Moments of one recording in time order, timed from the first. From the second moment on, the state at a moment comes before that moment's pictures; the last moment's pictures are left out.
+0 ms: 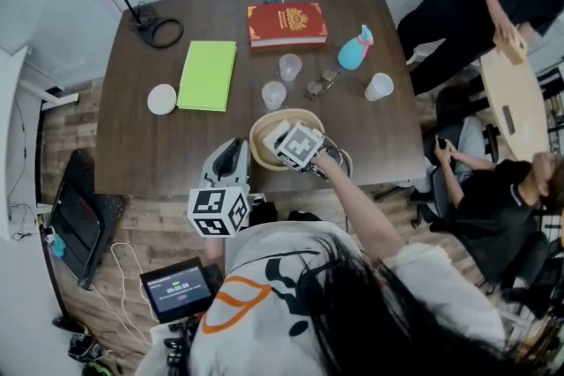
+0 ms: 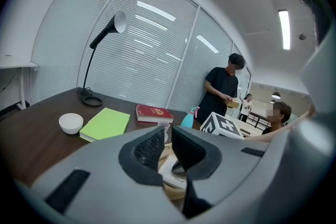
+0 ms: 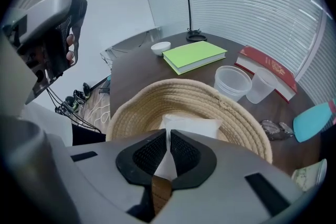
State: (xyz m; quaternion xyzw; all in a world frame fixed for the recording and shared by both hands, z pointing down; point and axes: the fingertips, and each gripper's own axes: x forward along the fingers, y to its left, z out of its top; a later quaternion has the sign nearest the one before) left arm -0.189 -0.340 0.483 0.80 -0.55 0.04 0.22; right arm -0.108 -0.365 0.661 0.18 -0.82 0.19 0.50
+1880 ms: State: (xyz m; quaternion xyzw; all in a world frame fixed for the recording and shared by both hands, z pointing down) left arm -0.278 -0.329 0.485 0.75 -0.61 0.03 0.23; right arm -0.205 -0.383 0.512 0.19 -0.92 0.13 0.32
